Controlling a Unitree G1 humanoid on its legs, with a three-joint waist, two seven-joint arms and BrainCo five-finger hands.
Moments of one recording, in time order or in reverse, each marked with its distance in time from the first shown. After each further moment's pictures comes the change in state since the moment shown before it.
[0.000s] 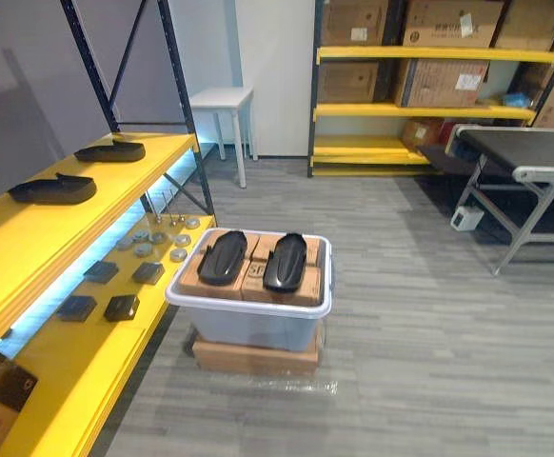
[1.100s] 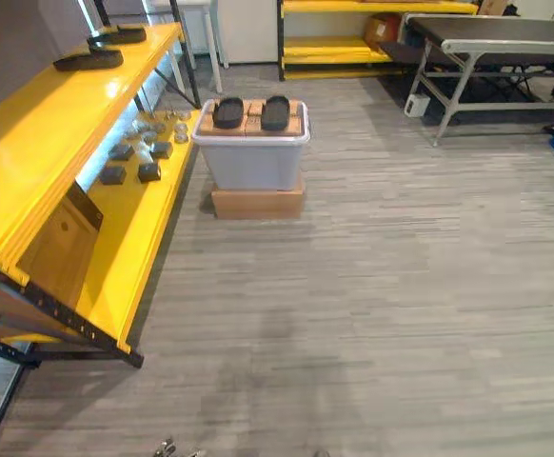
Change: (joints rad) left arm -0.129 0.138 -0.113 0.033 0.180 0.007 -0.034; right arm 0.030 -0.058 0.005 0.025 0.027 0.011 0.027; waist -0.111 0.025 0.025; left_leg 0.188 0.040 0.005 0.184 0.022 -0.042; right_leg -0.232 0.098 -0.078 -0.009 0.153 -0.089
